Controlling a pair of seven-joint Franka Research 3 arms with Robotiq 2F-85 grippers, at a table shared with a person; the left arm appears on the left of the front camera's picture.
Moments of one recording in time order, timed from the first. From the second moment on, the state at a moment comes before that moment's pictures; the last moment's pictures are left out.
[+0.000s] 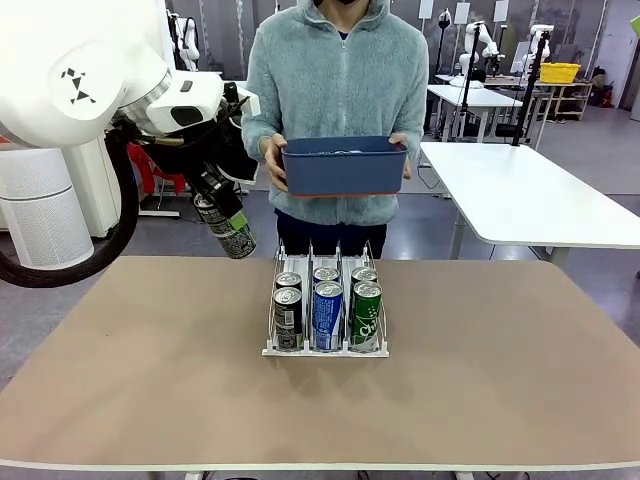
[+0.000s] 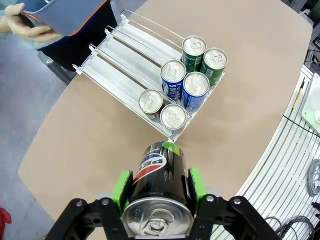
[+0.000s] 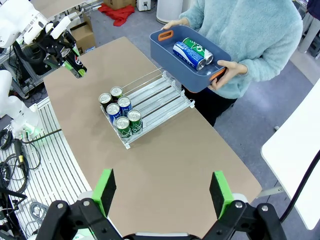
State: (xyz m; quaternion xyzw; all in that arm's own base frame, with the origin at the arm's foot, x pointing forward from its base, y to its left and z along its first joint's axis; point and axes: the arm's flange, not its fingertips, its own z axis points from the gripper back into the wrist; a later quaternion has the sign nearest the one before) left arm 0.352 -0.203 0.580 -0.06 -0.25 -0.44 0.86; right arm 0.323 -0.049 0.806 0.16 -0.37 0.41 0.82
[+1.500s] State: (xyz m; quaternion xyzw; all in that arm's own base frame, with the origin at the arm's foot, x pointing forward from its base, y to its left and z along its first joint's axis) left arm 0.300 -0.282 0.498 -0.07 -0.21 -0.42 0.88; right arm 0.323 -0.049 0.806 0.16 -0.37 0.41 0.82
